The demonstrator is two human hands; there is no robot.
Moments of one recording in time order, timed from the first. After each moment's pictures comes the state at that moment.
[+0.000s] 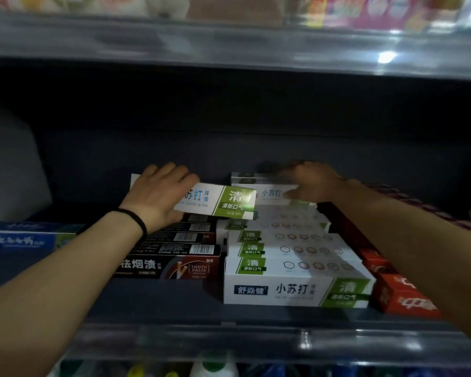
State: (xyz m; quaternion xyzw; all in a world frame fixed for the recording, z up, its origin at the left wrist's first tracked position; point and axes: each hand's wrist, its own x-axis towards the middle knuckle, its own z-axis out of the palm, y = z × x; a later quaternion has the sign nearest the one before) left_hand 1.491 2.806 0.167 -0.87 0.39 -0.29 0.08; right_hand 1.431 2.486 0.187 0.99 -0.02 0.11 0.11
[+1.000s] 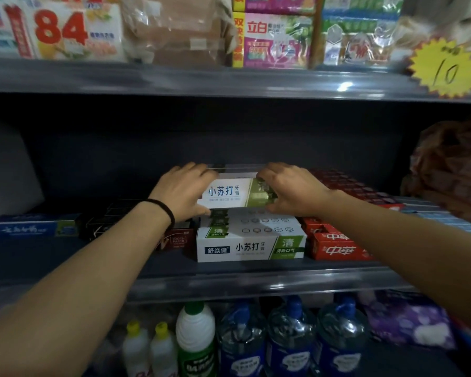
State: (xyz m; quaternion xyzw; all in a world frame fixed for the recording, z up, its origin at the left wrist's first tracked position) left_hand 1.379 2.762 0.191 -0.86 0.44 -0.26 0.03; right_hand 1.273 2.542 0.194 0.96 0.07 0.22 0.14
